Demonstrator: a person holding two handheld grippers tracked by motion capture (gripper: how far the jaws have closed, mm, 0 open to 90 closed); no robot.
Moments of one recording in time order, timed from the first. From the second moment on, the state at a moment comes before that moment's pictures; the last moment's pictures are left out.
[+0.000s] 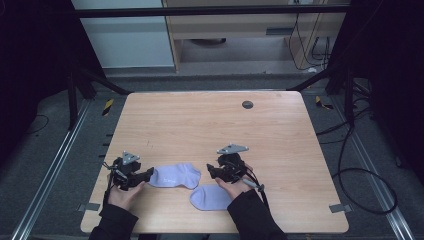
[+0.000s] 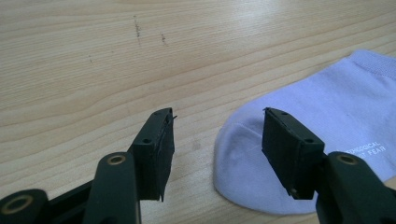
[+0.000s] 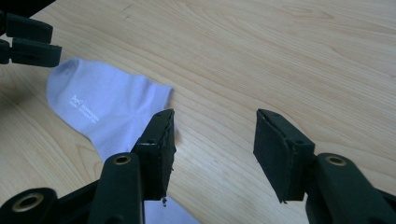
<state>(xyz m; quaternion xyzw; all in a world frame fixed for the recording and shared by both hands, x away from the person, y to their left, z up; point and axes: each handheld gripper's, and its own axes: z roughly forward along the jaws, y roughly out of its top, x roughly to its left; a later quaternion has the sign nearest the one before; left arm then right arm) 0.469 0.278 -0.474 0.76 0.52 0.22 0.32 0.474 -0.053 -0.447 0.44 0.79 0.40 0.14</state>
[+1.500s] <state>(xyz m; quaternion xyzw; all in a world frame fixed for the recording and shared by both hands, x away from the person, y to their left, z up) 0.468 0.274 -0.475 0.78 0.51 0.17 0.31 0.486 0.010 -0.485 0.43 0.82 0.36 0.13</state>
